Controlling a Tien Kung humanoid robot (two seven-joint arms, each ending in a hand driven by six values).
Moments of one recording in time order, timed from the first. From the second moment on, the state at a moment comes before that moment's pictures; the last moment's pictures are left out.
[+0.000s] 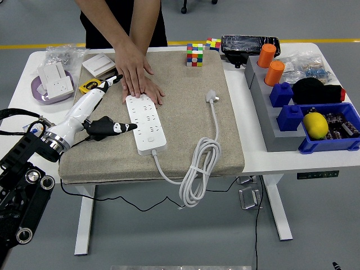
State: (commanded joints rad) left arm -0.25 0.10 -1.44 -1.36 2.21 -0.17 -0.13; right arm 0.19 -0.23 0.13 0.38 -0.10 -0.46 -0.14
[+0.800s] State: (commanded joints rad) left arm -0.40 0.08 -1.51 -0.92 2.27 -0.10 -0.14; right arm 0.19 -0.23 0.14 0.38 -0.10 -0.46 -0.14
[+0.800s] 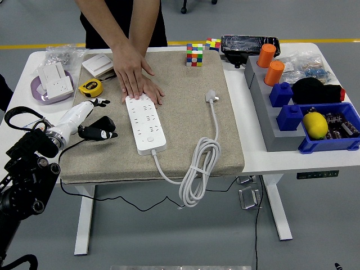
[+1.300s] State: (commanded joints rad) left arm -0.40 0.06 -1.52 -0.85 2.27 0.00 -0.11; right arm 0.19 -0.23 0.15 0.38 -0.10 -0.46 -0.14
